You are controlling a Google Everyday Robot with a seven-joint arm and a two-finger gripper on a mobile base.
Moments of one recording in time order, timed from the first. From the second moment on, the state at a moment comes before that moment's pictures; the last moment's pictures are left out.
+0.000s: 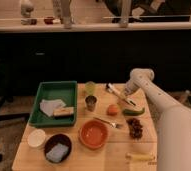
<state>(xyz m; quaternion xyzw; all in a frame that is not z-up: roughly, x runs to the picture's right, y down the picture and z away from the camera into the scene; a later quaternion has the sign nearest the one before) 0.216 0.051 0.989 -0.26 0.00 0.46 0.85</state>
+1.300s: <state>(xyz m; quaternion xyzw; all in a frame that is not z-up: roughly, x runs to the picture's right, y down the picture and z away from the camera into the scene) 0.211 -0.001 0.915 -0.22 -0.07 0.45 0.86</state>
